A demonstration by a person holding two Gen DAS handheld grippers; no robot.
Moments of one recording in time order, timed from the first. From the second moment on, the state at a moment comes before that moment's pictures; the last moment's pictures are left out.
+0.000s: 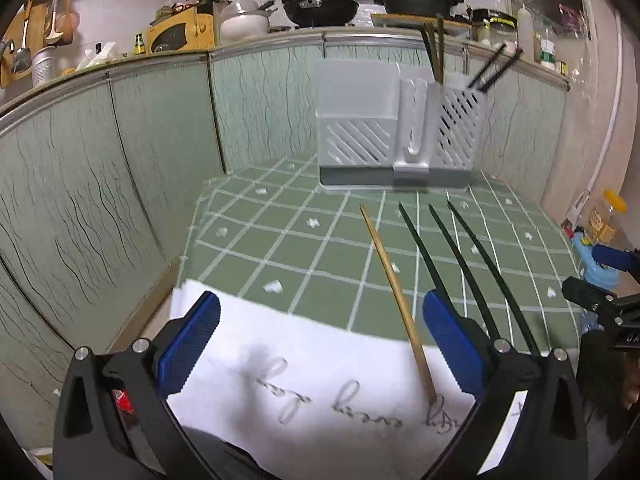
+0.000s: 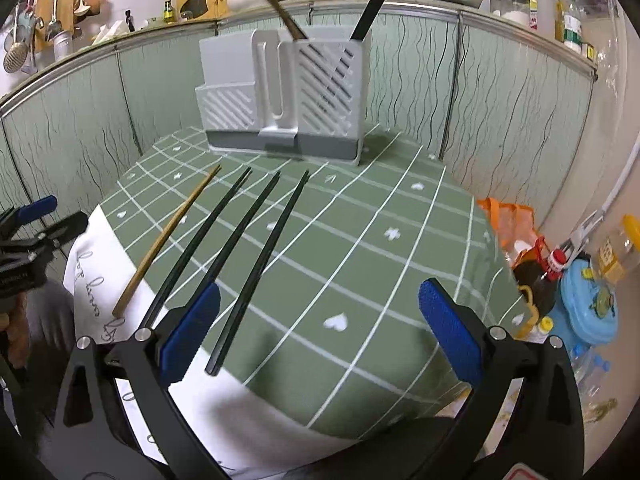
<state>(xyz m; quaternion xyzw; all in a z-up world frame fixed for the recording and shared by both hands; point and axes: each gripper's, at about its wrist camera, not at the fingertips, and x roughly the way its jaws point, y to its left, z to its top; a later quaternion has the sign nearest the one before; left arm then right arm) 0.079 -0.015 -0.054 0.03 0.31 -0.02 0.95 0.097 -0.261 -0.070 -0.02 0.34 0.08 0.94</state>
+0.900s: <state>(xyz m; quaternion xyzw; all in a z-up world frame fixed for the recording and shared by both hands) 0.066 -0.062 -0.107 0.05 0.35 -0.04 0.94 0.077 -0.220 -0.110 -0.04 0.34 0.05 0.94</state>
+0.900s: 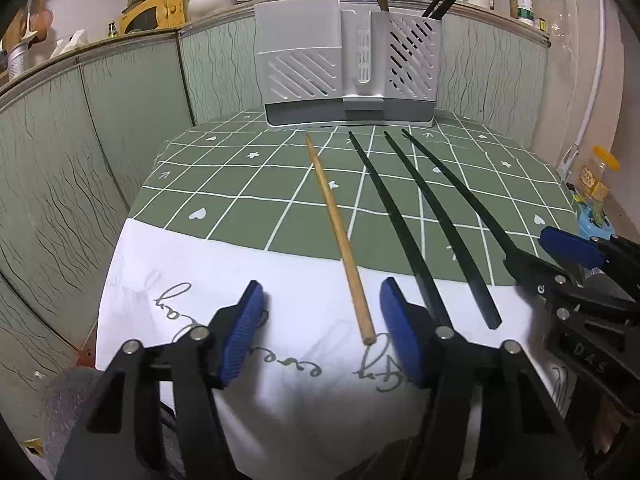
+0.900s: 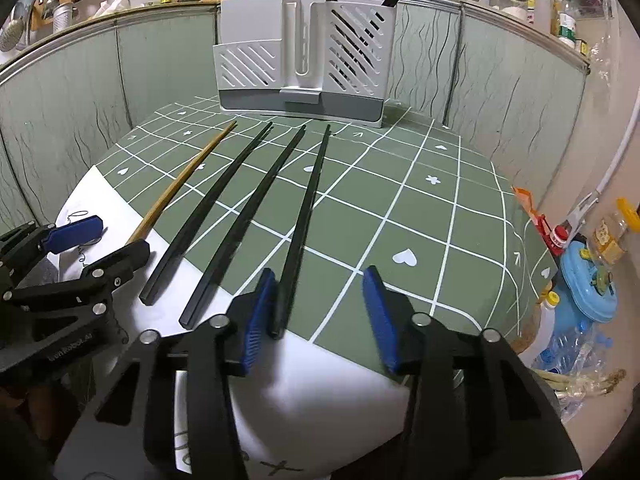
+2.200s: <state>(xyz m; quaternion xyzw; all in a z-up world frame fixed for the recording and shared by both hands) 0.055 -0.054 -0.079 0.01 0.34 -0.03 0.94 0.065 -0.234 -0.081 0.00 0.33 0.05 0.94</state>
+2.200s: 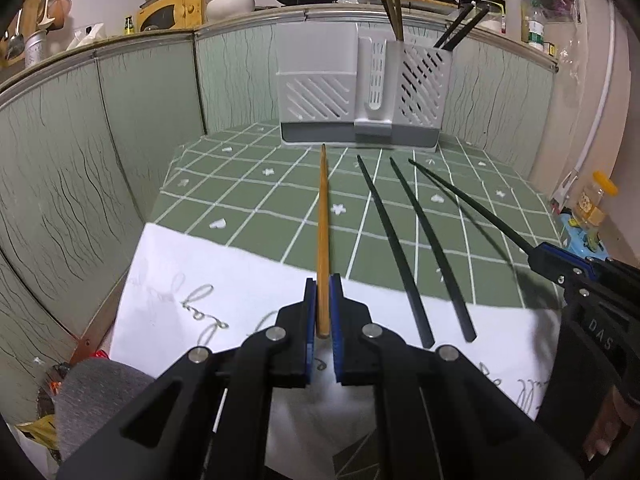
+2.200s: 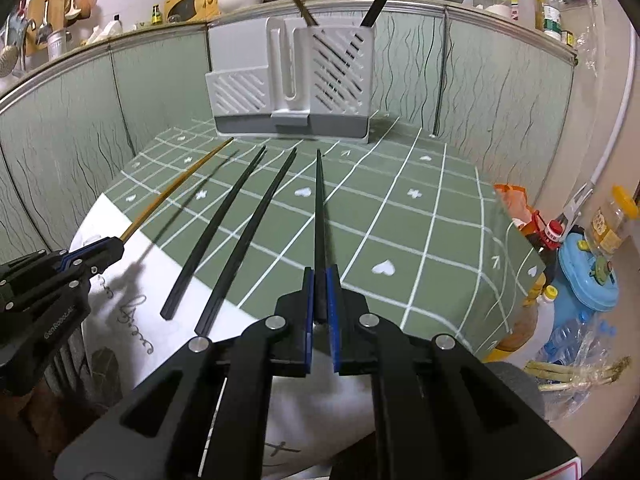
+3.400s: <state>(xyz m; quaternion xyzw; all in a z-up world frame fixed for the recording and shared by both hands) 0.093 -0.045 0.047 0.02 0.28 -0.07 0.96 0.101 -0.266 0.049 0.01 0.29 0.09 0.95</state>
